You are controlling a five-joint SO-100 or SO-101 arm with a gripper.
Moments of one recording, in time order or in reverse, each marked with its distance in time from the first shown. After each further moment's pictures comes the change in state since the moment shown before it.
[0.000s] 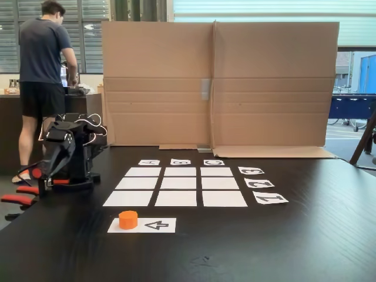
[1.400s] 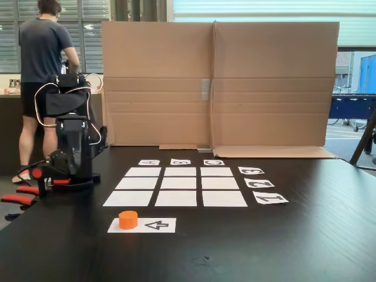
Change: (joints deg) arm -13.9 -89.0 -82.4 32.7 -7.7
